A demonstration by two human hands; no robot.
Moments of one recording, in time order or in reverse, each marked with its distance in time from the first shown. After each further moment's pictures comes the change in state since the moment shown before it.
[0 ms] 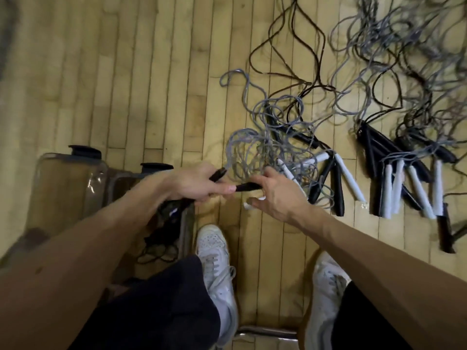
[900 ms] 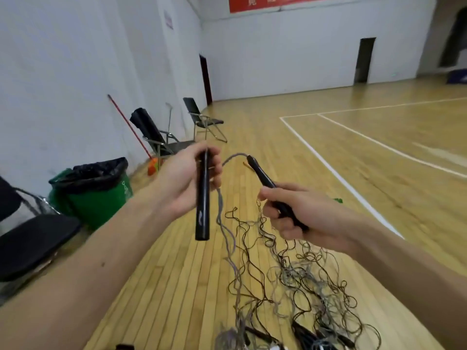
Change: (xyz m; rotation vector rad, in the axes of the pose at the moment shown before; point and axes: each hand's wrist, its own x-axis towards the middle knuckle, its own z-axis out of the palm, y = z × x) left_hand -0.584 0.358 0.147 -0.732 0.566 1.046; right_hand -0.518 -0.254 -0.421 1.016 0.259 -0.453
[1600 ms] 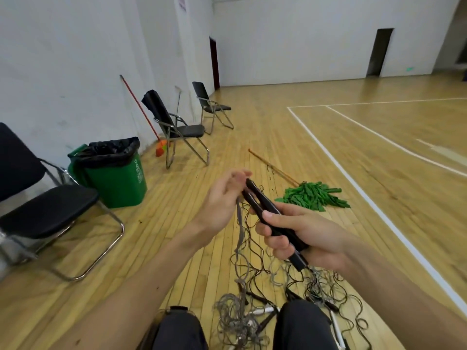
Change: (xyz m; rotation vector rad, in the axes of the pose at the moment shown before) left_hand -0.082 -0.074 -0.025 0.459 -0.190 0.403; right_hand -0.066 0.037 0.055 0.398 -0.315 0.120
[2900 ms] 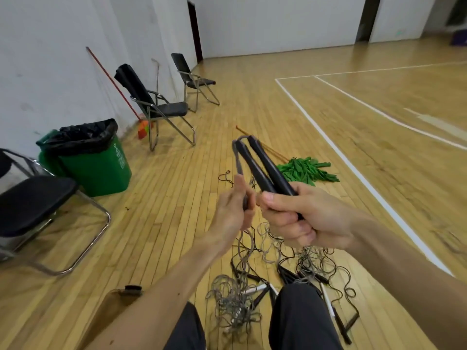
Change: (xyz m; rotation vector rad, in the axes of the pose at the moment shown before) left_hand 0.009 -0.056 0.056 -0.178 -0.074 -0.148; right_hand -0.006 -0.018 -0.032 -0.299 -0.030 -0.009
